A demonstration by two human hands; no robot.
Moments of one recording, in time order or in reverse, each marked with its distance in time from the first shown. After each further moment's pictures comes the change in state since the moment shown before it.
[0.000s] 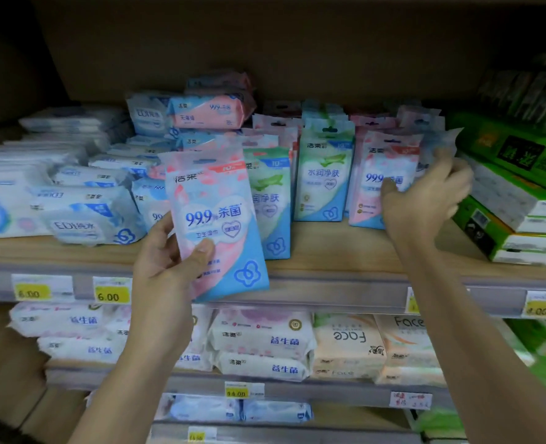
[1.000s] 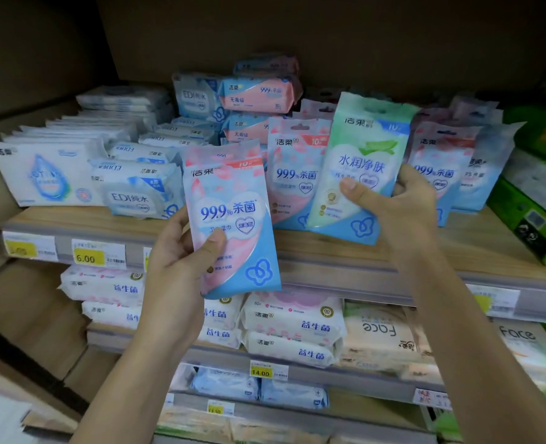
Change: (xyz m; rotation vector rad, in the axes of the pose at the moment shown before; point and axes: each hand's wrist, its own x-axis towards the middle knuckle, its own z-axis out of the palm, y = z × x) left_hand -0.013 0.010 -0.039 0.002 0.043 -0.070; right_hand -0.065 -0.053 -0.008 0.881 -0.644 0.197
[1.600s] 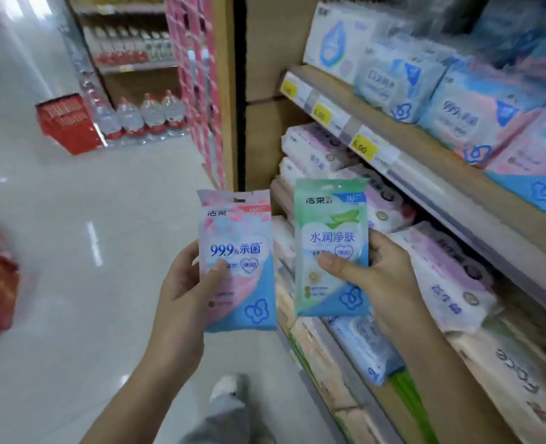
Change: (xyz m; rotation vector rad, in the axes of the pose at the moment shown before) left_hand -0.254 -0.043 -0.041 0.040 0.956 -0.025; right_hand -0.166 0.072 0.052 0.001 -1.067 0.404
